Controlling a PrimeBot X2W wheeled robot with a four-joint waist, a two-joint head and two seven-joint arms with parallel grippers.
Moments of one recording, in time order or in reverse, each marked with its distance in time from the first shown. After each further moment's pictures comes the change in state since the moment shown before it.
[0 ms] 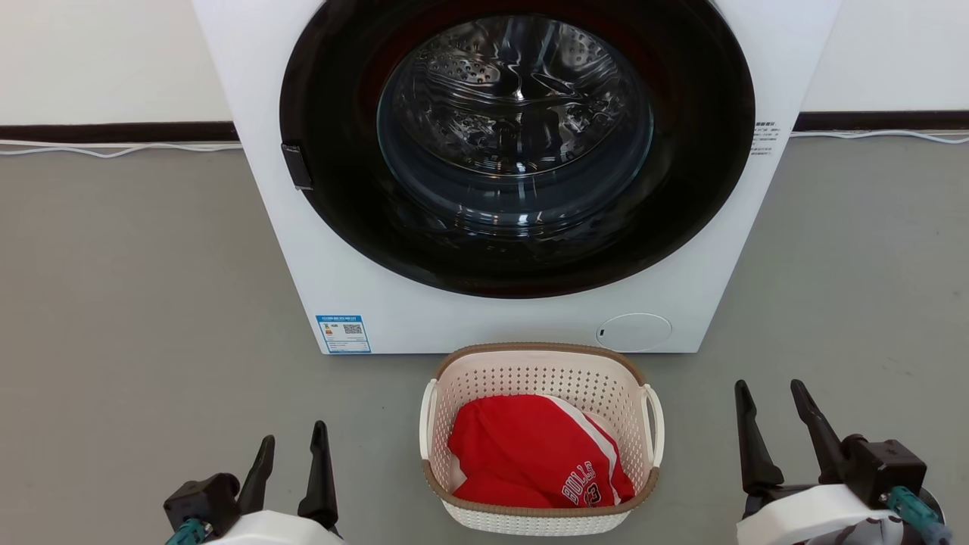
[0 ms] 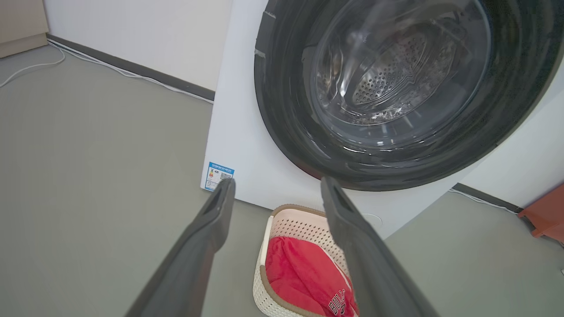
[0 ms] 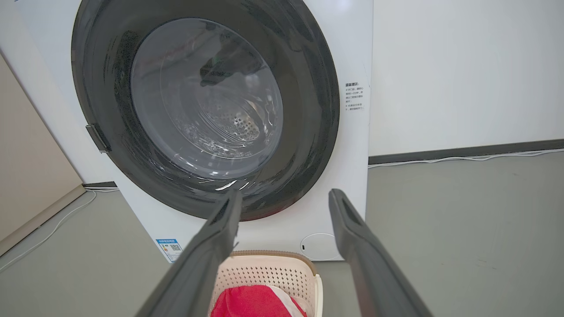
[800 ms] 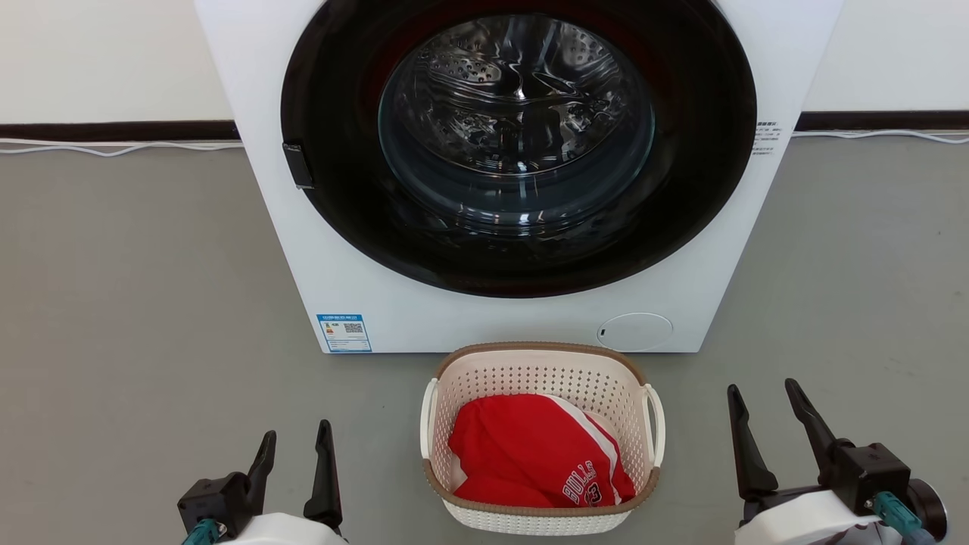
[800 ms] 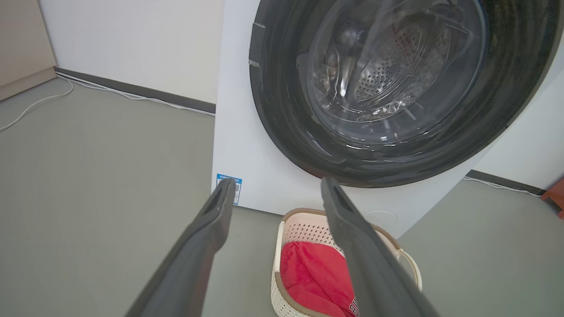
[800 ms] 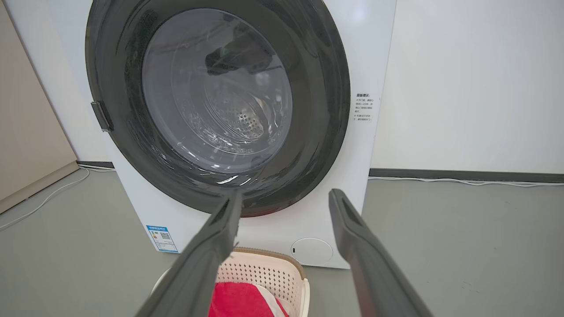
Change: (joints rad) left arm 0.001 0.002 -0.013 0.000 0.113 0.016 -0.032; right arm 0.004 -0.001 -0.003 0.001 -0.134 0.001 -0.036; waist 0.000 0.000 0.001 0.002
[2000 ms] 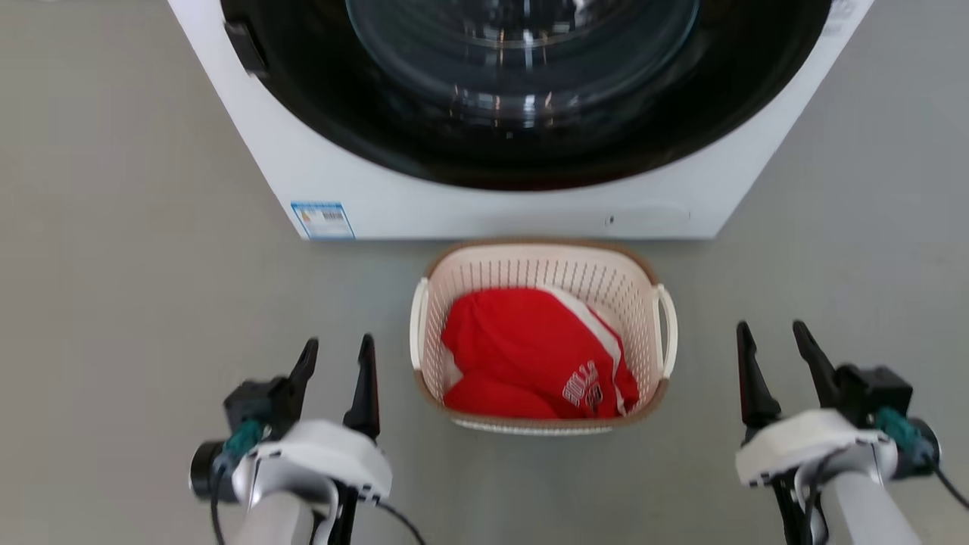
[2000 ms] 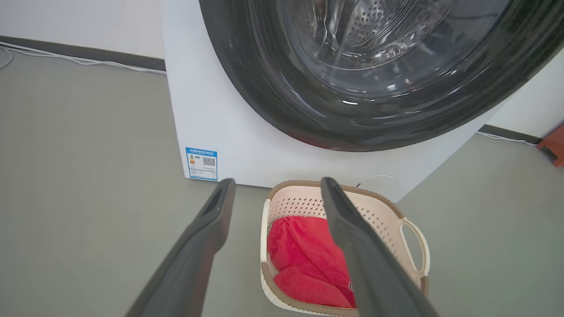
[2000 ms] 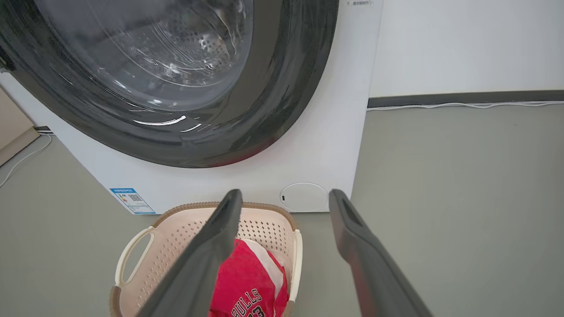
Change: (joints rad) left arm -0.221 0.000 -0.098 0.111 0.006 -0.001 -0.003; right arm -0.219 -0.006 -0.042 0.222 0.049 0.000 0.000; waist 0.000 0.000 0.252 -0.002
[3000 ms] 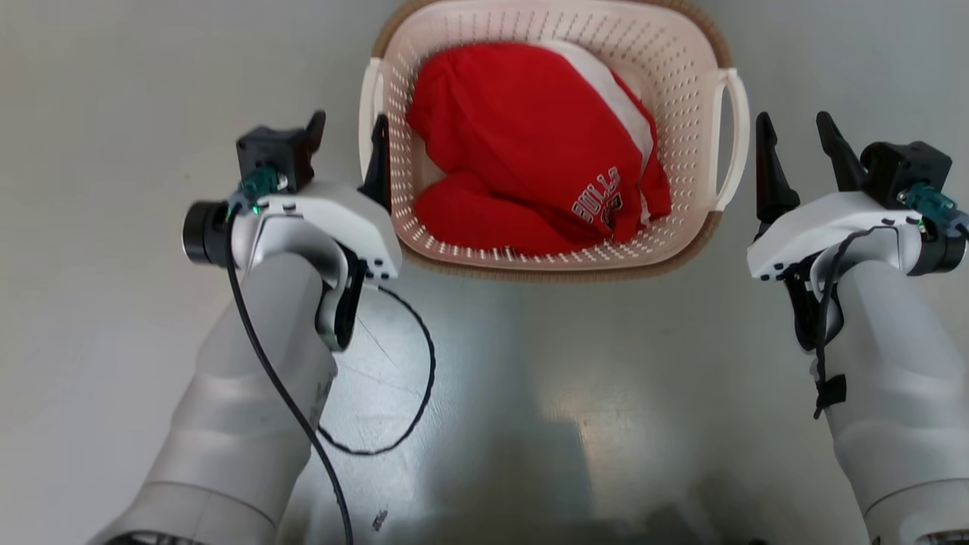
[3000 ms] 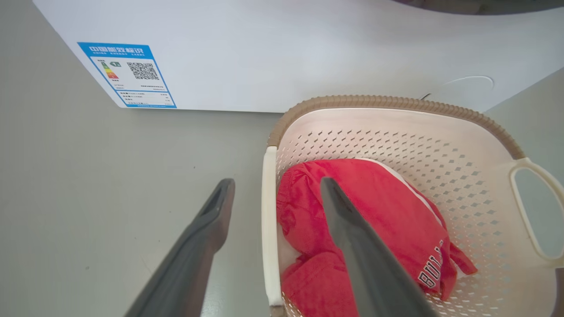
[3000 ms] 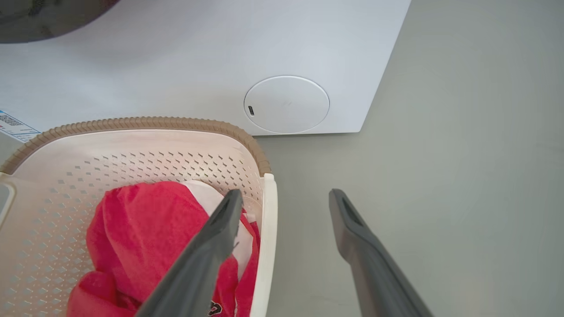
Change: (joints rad) left arm -0.635 -0.010 -0.124 0.459 -0.044 -0.001 -0.005; right arm -0.554 -0.050 0.006 0.372 0.007 0.000 0.000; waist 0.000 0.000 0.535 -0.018
